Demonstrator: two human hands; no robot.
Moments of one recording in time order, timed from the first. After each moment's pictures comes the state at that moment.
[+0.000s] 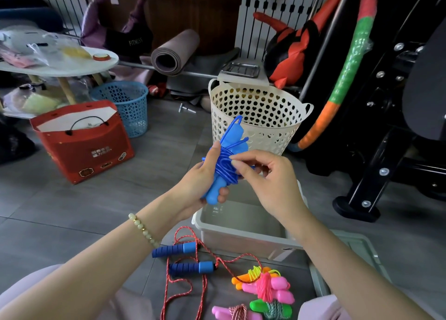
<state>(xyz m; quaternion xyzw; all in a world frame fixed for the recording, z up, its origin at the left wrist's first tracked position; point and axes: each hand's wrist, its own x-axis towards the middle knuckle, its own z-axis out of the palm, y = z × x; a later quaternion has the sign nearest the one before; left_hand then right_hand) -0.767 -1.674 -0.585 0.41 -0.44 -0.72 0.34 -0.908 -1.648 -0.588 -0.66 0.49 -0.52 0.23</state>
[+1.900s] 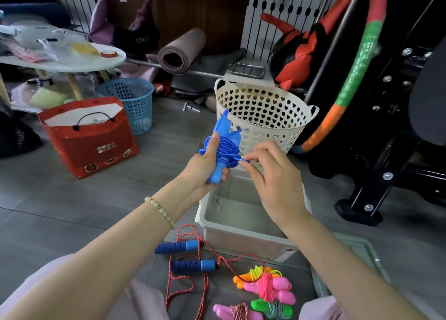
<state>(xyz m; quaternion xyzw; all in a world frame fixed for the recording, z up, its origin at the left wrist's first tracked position) -0.767 -1.702 -0.594 0.45 -0.36 -0.69 0.43 -0.905 -1.655 -0.597 -0.75 0.51 -0.41 -0.14</state>
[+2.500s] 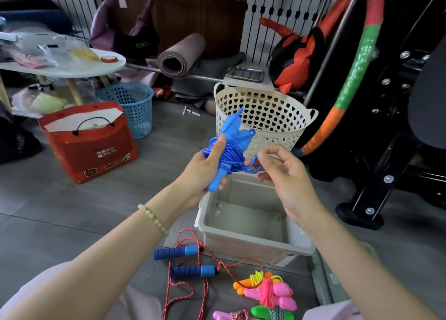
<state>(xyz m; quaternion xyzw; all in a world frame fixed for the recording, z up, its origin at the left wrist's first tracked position) -0.765 -1.700 -0.588 0.44 -0.46 -0.65 0.41 -0.917 -1.653 -0.579 -0.53 0.45 -0.57 0.43</state>
